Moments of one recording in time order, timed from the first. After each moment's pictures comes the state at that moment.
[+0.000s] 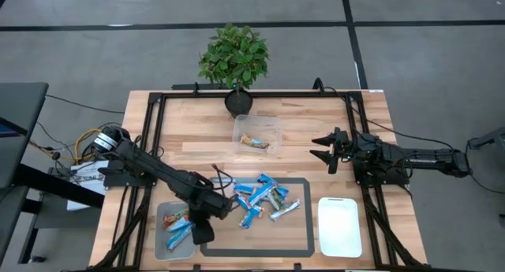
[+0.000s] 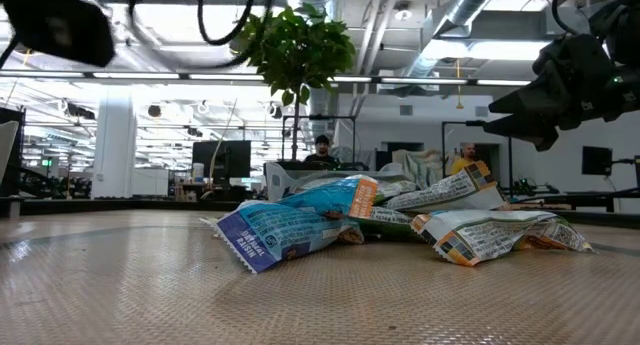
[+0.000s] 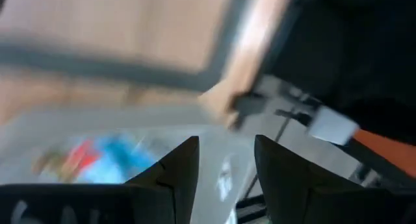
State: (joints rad) left arm -0.46 1.68 1.27 -0.86 0.54 -0.82; right arm -0.13 0.22 0.01 0.03 0.08 0.26
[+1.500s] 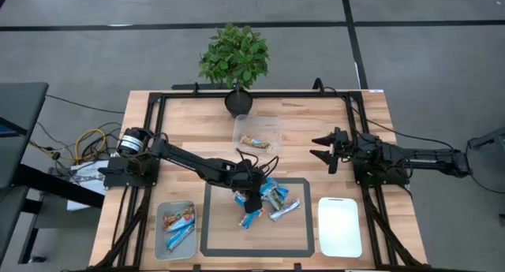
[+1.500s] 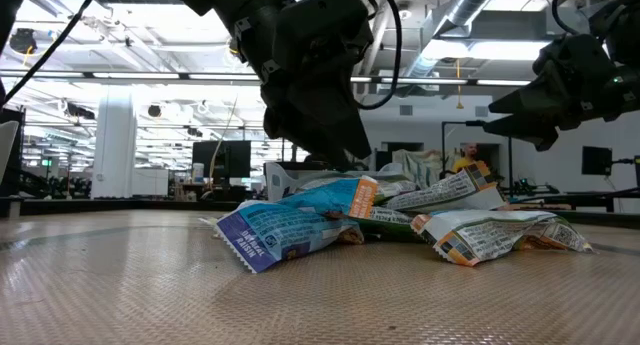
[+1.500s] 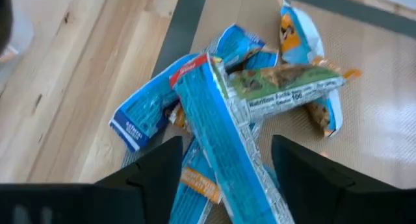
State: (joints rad) left arm -0.22 1.90 1.27 -0.28 -0.14 -0.45; right arm -0.13 0.22 0.01 0.03 0.08 0.26
